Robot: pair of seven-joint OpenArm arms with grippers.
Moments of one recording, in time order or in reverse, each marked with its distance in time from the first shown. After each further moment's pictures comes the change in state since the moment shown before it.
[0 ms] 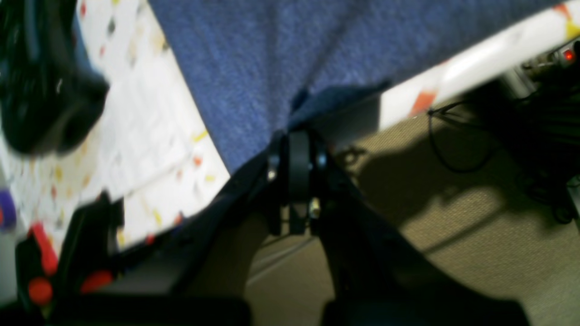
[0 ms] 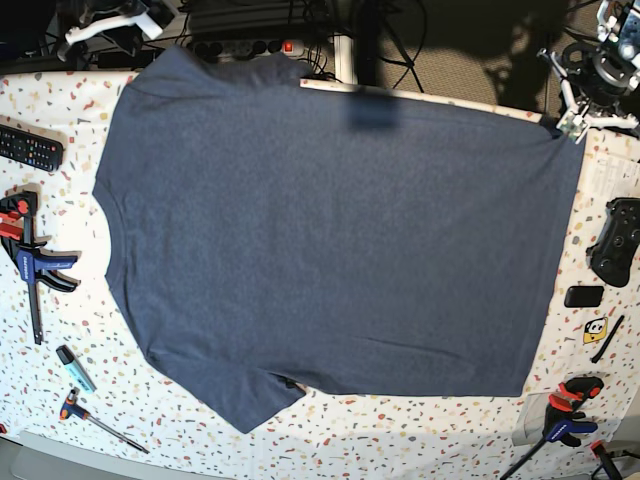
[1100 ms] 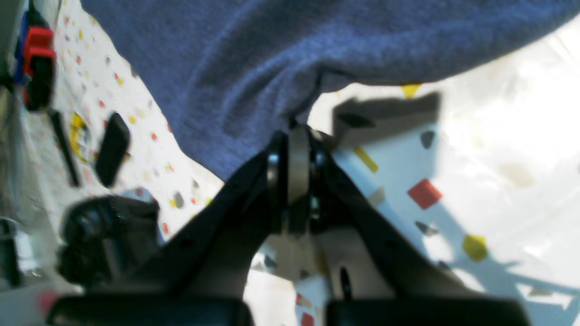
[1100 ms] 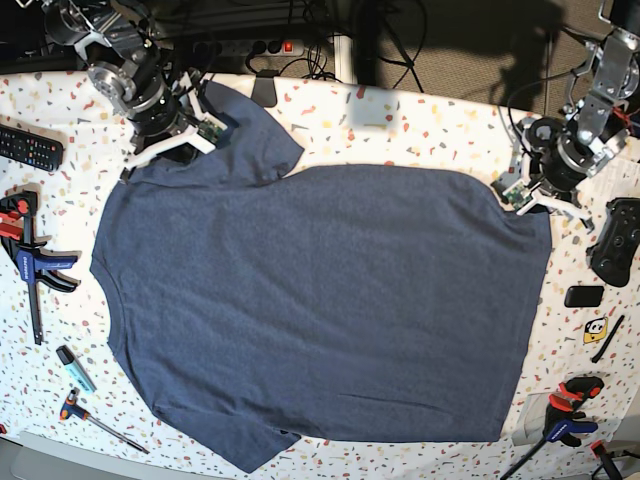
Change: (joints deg) left arm -27.7 7.6 10.7 -13.7 16.7 -19.5 -1.8; right arm 42.8 0.3 -17.7 -17.9 5.9 16.6 1.0
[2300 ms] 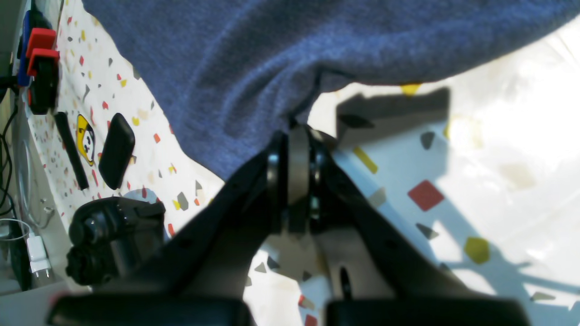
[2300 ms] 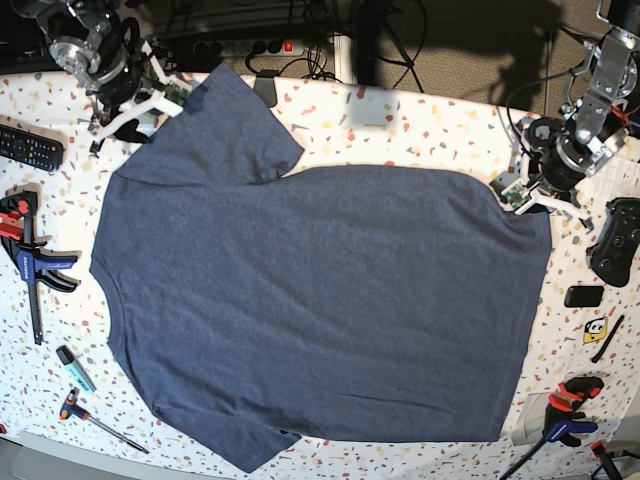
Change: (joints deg) left arm -0.1 1.7 -0.1 0.0 4.3 -1.9 -0.3; right arm -12.5 3.4 11.7 6.1 -2.8 8.4 1.2
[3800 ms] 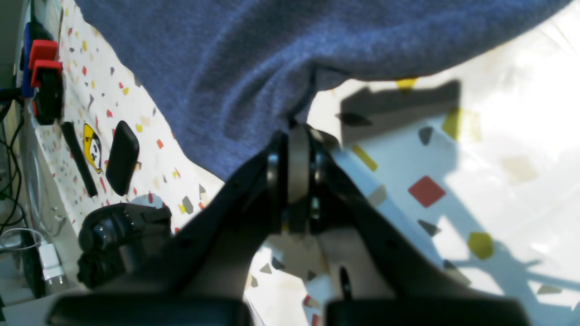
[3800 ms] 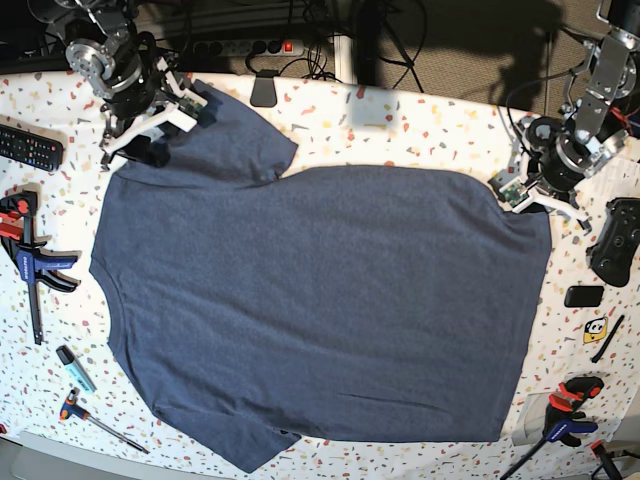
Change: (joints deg) left arm 0.0 0.0 0.0 0.0 2.8 -0.8 -0.3; right arm 2.6 -4.9 -1.2 -3.9 -6.7 -1.1 4.7
